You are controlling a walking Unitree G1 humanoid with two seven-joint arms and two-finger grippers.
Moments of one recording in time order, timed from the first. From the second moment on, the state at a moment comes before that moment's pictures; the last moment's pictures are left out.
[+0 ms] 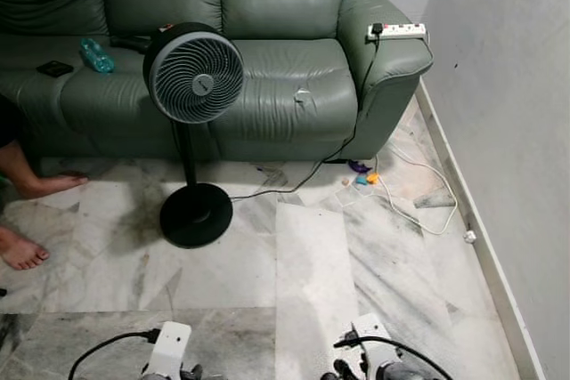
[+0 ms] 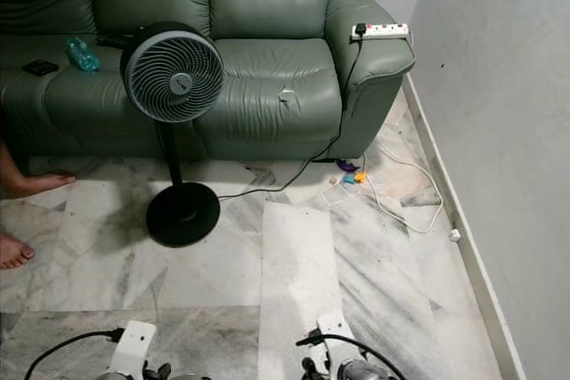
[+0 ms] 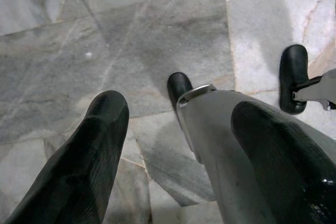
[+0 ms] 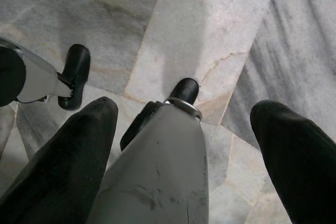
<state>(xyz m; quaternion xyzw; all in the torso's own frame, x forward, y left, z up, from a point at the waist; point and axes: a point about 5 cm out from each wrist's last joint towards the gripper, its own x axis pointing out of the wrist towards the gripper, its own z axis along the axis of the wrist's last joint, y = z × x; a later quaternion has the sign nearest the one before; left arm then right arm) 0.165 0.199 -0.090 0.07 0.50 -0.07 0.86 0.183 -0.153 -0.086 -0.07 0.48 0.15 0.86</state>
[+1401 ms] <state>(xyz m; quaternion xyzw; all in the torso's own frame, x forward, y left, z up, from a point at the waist) 0.182 0.180 -0.085 0.09 0.48 -0.11 0.87 0.168 -0.176 -0.092 -0.05 0.51 0.10 0.85</state>
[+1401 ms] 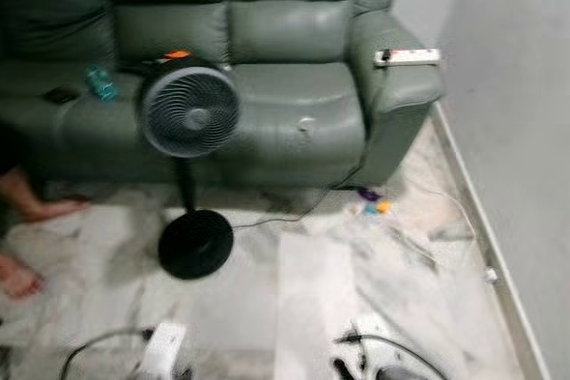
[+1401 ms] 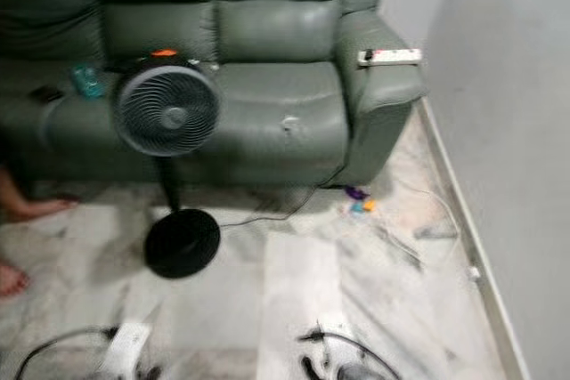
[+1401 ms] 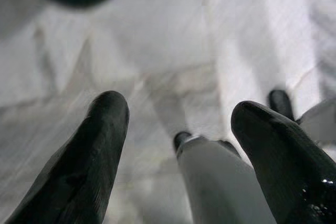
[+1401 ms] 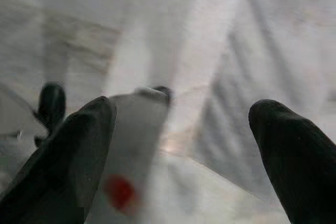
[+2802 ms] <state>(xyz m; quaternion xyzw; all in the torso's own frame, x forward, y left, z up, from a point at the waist) 0.169 0.210 -0.087 0.10 0.51 -0.08 0.85 0.186 -0.145 -0.085 -0.04 0.48 0.15 0.86</state>
